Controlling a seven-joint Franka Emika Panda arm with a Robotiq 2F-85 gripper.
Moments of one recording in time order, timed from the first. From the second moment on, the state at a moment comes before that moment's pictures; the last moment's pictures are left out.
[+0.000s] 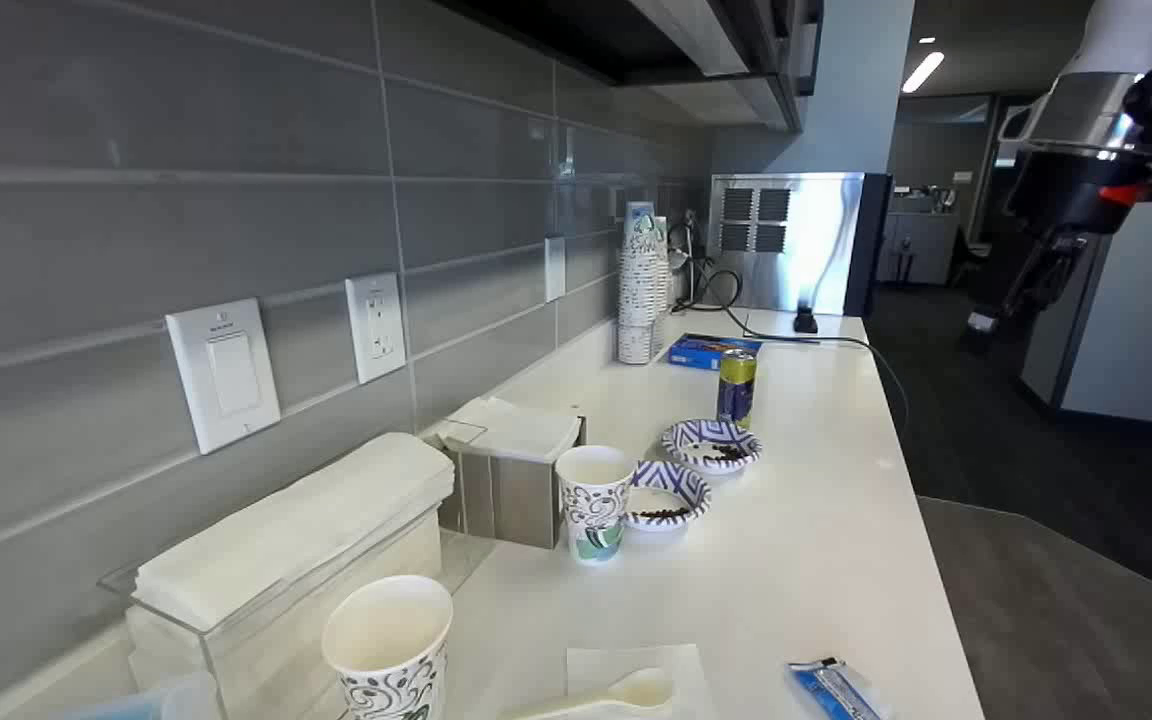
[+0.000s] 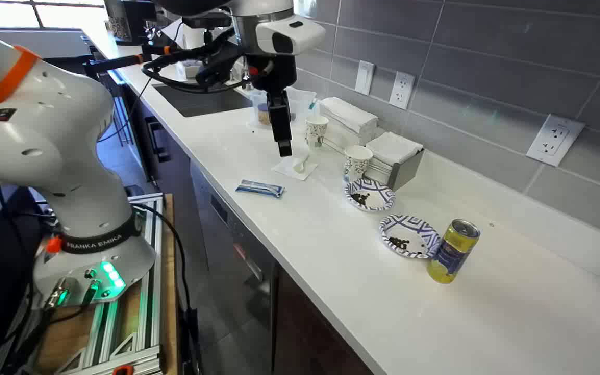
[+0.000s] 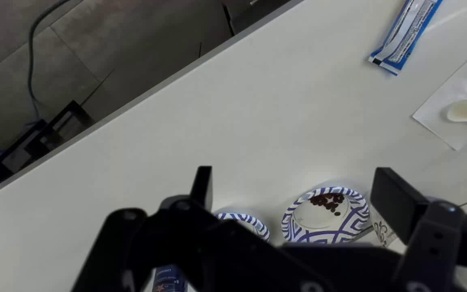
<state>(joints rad) -0.14 -0.82 -0.08 -2.76 -0.01 2.16 0.04</state>
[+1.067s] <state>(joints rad) -0.14 -0.81 -0.08 -2.77 -0.01 2.16 0.04</state>
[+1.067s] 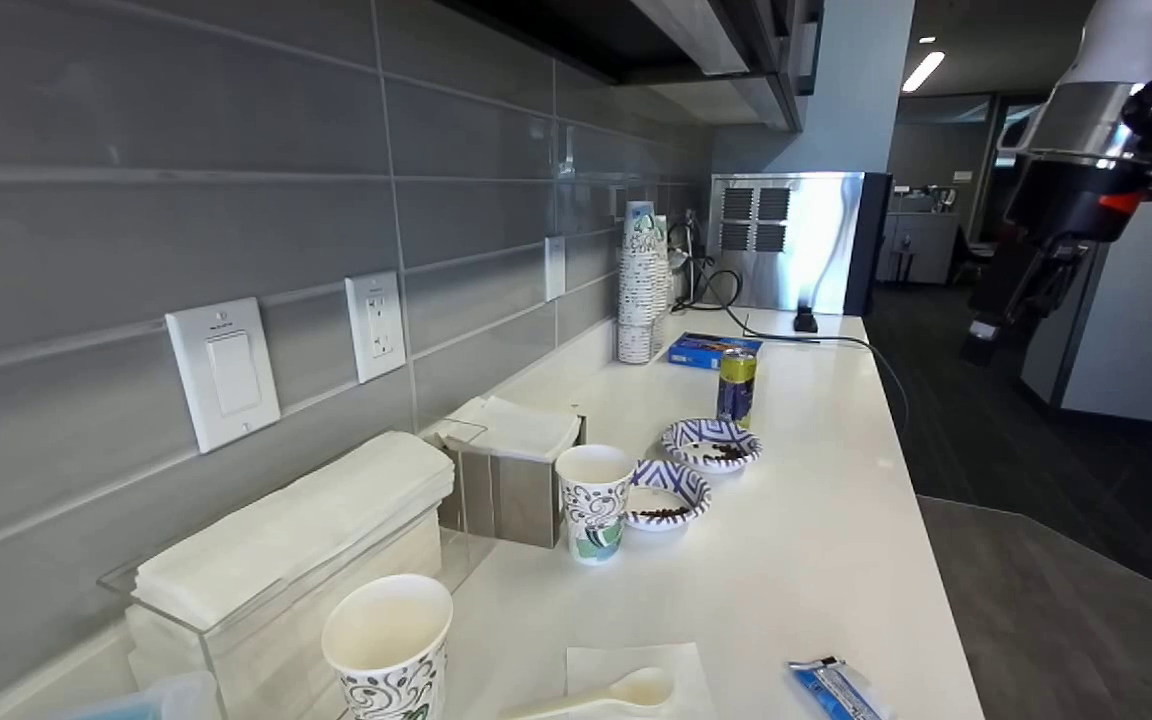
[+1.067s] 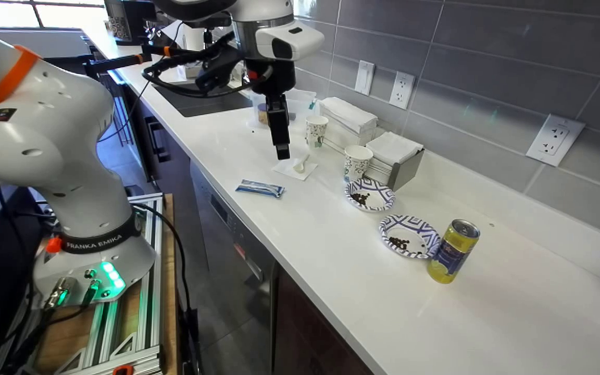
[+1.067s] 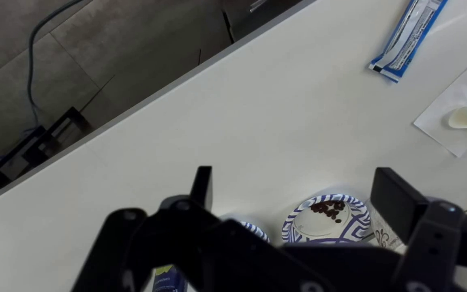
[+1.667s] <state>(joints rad) -0.04 -0.53 0.04 -2.58 0.03 2.23 0.11</state>
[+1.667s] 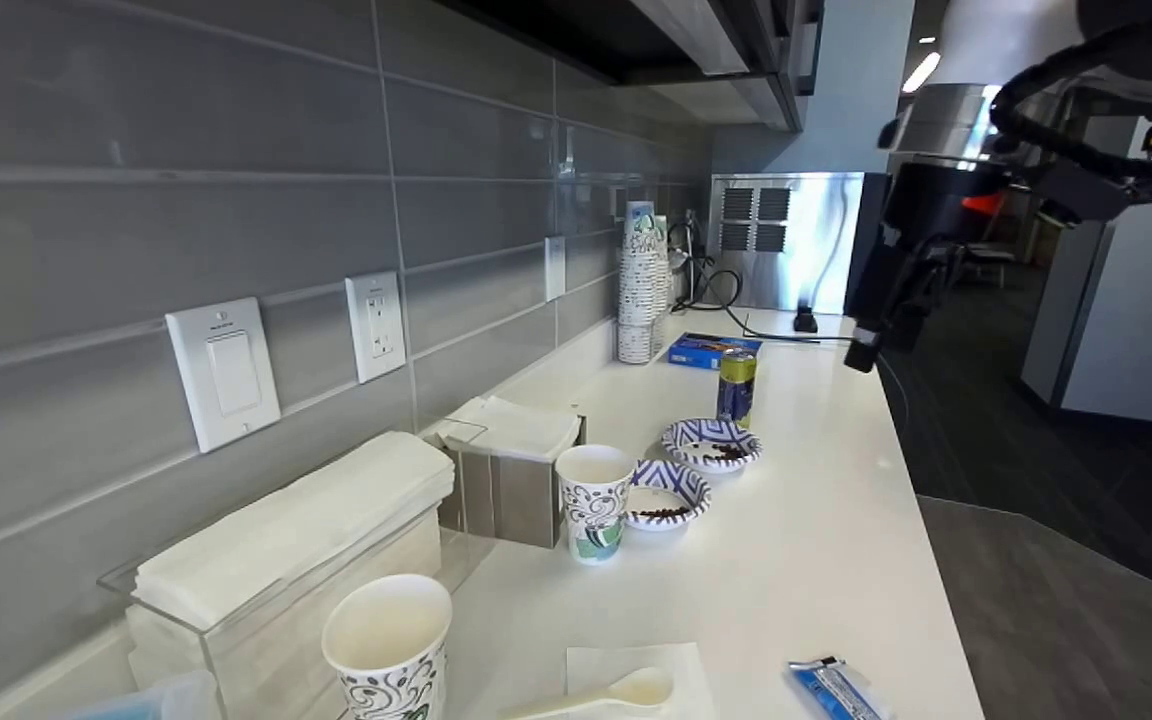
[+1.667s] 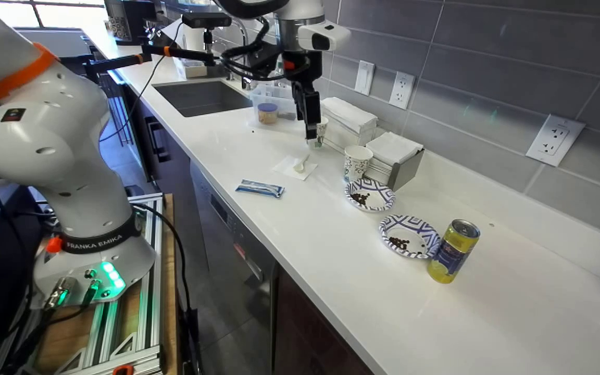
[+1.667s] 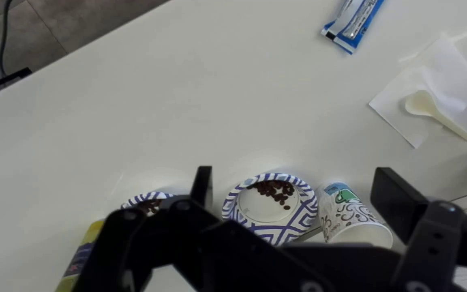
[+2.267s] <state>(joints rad) -0.01 -0.10 0.12 -2.24 0.01 2.33 0.24</state>
